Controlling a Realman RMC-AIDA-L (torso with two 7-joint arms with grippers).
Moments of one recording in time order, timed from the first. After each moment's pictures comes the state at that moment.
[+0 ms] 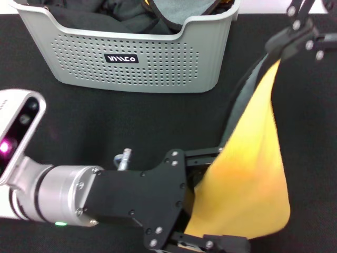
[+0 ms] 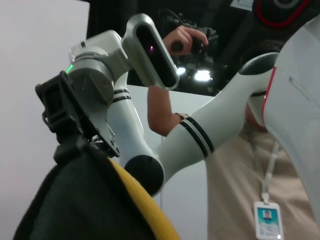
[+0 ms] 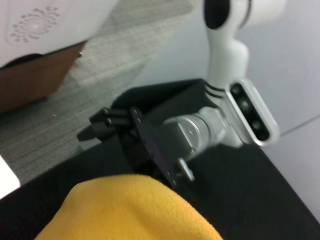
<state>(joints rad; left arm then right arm) -0.51 -2.10 1.63 0.27 1.01 2.03 -0.78 0.98 1.82 -1.02 -1.80 -1.69 -2.15 1.68</state>
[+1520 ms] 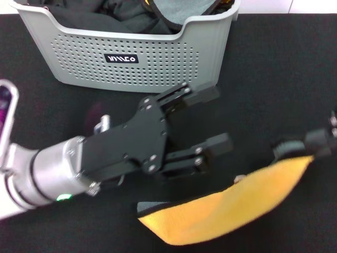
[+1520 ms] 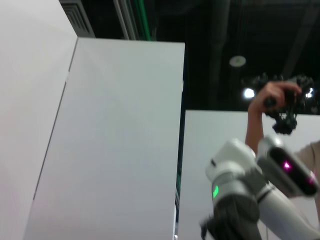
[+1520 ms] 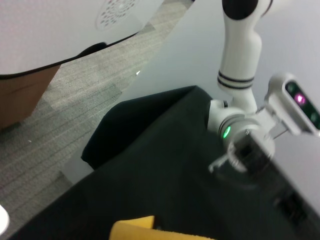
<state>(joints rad) -0.49 -2.10 1.60 0.18 0.78 1.96 -0.75 0.46 2.00 -0.95 -1.93 -1.70 -2.15 1.35</state>
